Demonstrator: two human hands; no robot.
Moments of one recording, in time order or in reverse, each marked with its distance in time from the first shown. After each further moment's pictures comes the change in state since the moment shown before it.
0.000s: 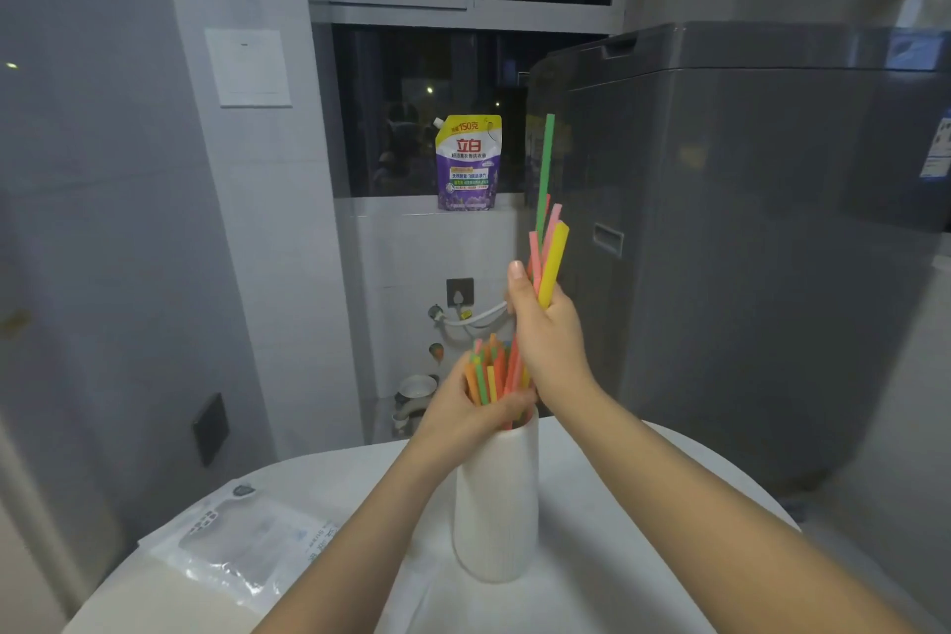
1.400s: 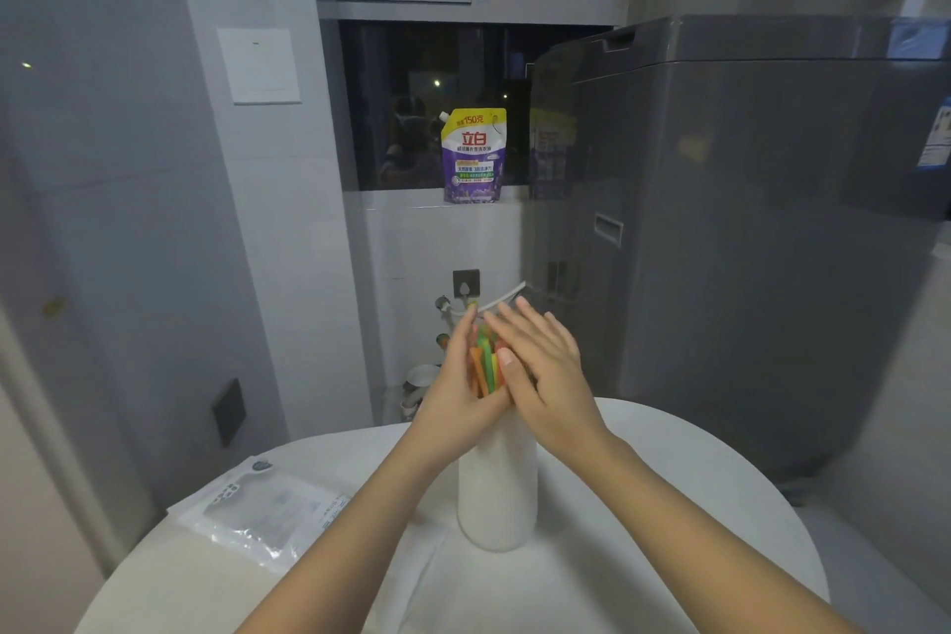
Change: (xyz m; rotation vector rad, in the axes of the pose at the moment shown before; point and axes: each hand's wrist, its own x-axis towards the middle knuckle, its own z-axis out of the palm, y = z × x) left_hand -0.024 0.014 0.000 0.195 0.020 0.150; right_hand -0.044 0.040 -0.027 -0.602 -0.250 -0.513
